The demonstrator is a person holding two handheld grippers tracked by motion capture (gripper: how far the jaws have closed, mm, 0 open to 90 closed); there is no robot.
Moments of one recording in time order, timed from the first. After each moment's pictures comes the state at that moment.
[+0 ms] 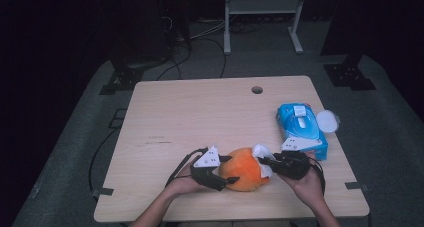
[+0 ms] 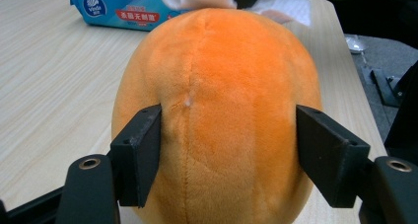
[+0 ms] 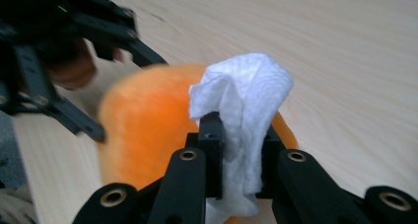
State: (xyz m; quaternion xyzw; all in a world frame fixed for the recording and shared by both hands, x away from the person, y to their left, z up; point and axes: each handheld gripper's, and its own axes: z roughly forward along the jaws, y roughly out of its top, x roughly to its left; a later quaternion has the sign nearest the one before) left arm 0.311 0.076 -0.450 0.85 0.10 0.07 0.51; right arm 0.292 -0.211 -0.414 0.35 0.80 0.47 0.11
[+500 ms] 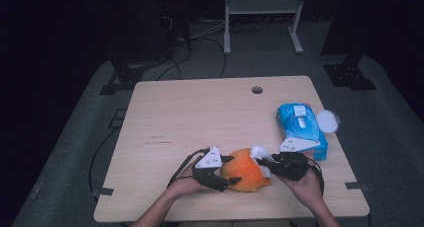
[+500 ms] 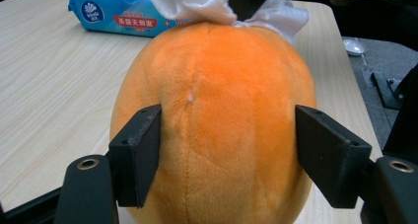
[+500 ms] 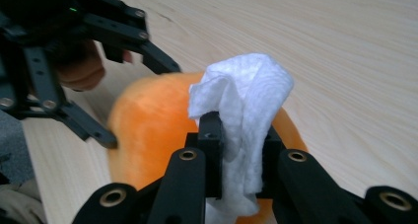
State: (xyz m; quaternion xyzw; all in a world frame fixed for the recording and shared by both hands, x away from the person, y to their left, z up) left arm 0.307 0.070 -0.449 0.85 0.10 0.07 0.51; right arm 0.290 -0.206 -0.412 0.34 0.81 0.47 0.11
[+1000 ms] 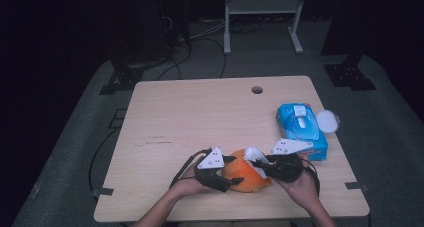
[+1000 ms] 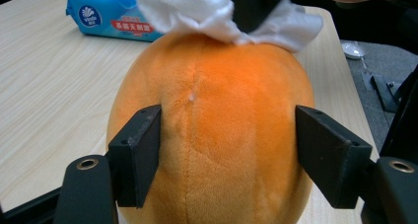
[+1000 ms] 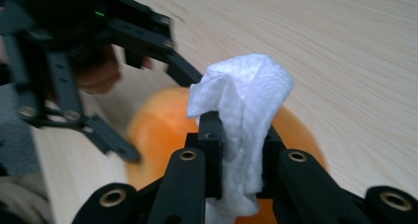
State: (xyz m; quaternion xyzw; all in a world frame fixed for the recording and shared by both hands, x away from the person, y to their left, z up) left arm 0.306 0.066 -0.448 0.85 0.10 0.07 0.52; right arm 0.284 -0.190 -0.403 0.31 0.82 0.46 0.13
